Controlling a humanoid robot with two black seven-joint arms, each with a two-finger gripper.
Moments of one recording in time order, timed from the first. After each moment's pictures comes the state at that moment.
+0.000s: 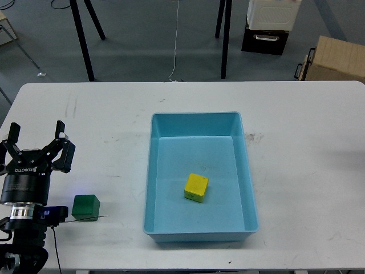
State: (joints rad) left arm 0.20 0.12 -1.37 -1.60 -0.37 -0.49 -0.11; right arm 0.05 -0.63 1.50 1.28 0.45 0.49 -0.17
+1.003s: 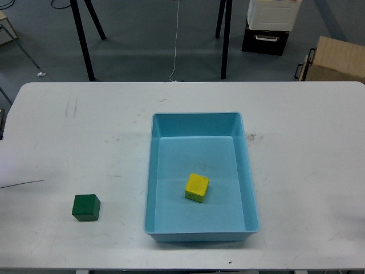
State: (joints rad) left arm -0.03 0.46 -1.67 -1.43 -0.20 -0.49 -0.12; right arm -0.52 -0.35 1.75 1.63 0.40 0.49 -0.17
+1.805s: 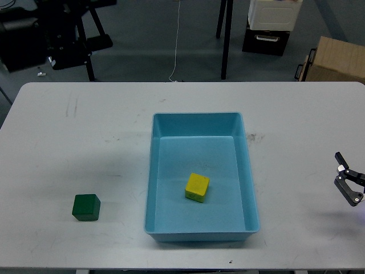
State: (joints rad) left arm -1.47 0.86 -0.01 -1.48 0.42 -0.49 -0.09; right arm -0.44 -0.34 1.61 1.63 0.28 0.49 -0.17
